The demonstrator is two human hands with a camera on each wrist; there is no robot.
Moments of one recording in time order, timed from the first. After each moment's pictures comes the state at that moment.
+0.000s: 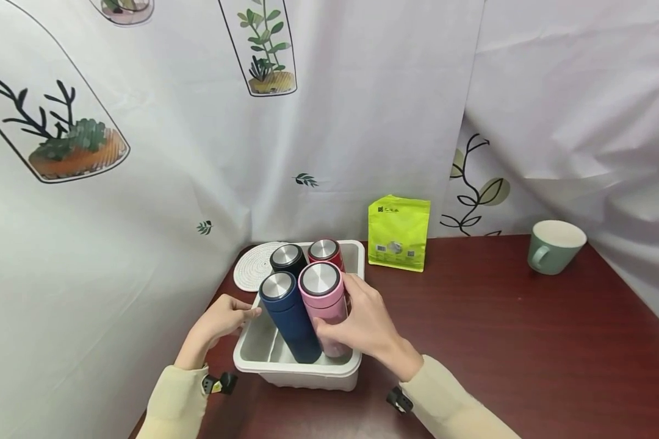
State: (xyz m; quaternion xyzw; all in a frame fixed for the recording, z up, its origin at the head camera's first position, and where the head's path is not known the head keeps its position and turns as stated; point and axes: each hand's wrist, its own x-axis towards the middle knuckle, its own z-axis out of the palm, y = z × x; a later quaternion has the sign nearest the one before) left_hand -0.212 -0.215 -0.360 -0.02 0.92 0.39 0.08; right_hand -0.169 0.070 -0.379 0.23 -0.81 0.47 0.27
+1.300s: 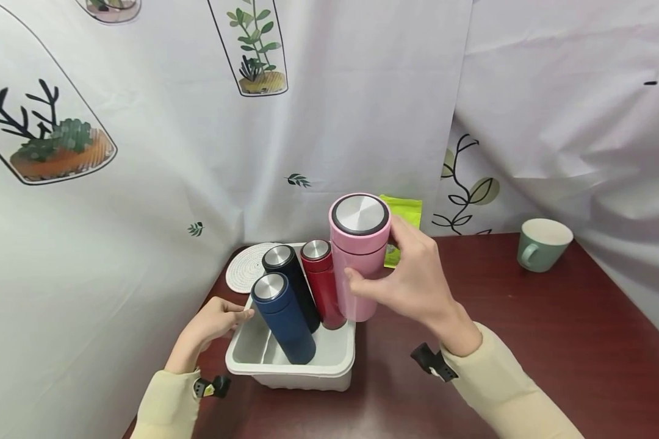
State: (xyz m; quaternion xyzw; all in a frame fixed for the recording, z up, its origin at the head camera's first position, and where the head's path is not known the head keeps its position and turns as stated) left_hand -0.214 -0.217 -0.364 -0.01 0.91 0.41 0.08; right_hand -0.148 0.139 -0.279 0.26 -0.76 0.44 0.40
